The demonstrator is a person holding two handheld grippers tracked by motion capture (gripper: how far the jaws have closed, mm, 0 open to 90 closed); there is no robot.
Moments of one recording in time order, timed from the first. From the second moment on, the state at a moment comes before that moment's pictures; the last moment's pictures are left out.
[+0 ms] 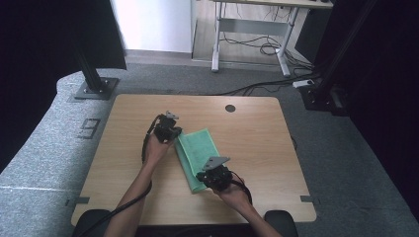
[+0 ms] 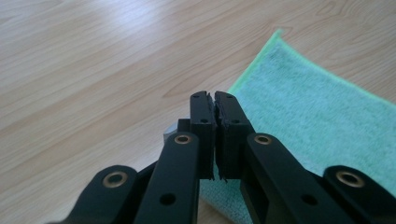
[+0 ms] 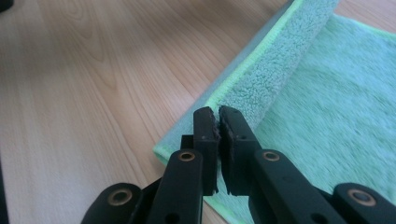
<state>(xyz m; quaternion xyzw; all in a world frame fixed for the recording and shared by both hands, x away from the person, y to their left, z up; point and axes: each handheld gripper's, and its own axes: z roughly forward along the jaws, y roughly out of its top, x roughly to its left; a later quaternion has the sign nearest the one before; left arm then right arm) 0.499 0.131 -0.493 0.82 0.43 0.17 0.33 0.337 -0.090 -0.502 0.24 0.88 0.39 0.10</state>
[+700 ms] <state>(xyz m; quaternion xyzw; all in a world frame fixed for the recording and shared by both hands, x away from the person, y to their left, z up) 0.518 0.082 -0.491 0.84 0.40 0.17 0.32 0.345 -0.128 -0.504 0.27 0.87 0.38 0.12</state>
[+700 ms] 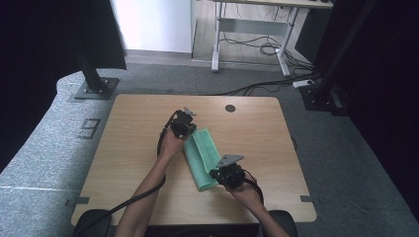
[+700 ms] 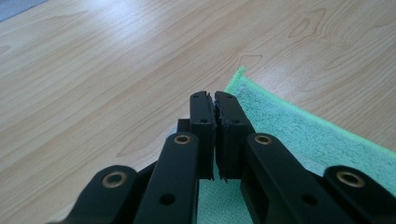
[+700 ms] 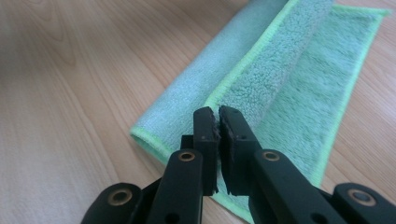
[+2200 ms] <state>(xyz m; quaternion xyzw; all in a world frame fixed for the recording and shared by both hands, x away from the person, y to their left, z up) 0.504 0.080 -0.507 0.85 0.39 0.19 0.31 0.378 -0.172 -0.523 0.36 0.85 0.34 0.17</state>
